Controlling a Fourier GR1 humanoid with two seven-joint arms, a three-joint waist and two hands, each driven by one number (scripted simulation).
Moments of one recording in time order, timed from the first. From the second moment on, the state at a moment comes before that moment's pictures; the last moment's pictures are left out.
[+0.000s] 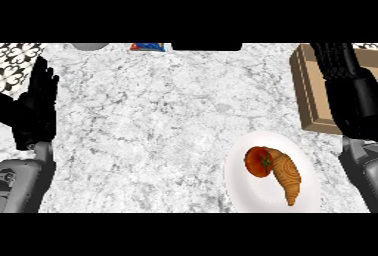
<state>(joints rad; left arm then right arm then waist) -0.29 0.34 0.01 -1.49 0.09 0.41 0.17 -0.42 -0.50 0.19 -1.65 -0.26 -0.24 -0.07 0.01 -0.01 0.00</state>
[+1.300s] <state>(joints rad) -0.20 0.33 -0.27 -1.54 0.09 0.07 0.09 0.23 -0.83 0.55 -1.88 0.93 -0.47 0.39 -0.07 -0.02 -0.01</state>
